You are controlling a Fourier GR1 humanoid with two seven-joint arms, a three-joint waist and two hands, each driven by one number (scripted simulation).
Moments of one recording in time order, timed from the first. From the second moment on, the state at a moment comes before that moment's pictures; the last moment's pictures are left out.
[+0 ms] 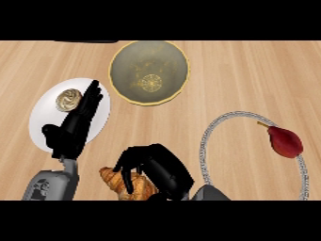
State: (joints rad) left arm -0.17 0.08 -0.08 -1.52 -0.03 0.06 0.08; right arm -0.33 -0.01 0.77 -1.50 0.31 -0.09 0.11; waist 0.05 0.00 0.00
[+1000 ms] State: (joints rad) left arm -0.17 0.07 -0.07 -1.50 -0.03 0.06 0.08; right arm -1.25 0.00 0.83 -1.56 0.37 -0.51 0.91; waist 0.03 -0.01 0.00
